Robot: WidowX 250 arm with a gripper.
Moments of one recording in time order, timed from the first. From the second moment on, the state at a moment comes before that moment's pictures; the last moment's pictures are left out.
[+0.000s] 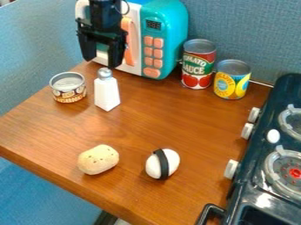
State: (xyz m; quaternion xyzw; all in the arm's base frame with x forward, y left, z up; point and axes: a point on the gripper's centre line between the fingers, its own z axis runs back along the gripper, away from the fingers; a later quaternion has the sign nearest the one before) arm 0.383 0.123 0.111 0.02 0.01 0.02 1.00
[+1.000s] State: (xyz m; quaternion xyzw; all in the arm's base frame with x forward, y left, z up) arm 0.269 0.034 0.131 -0.01 0.01 -0.08 1.00
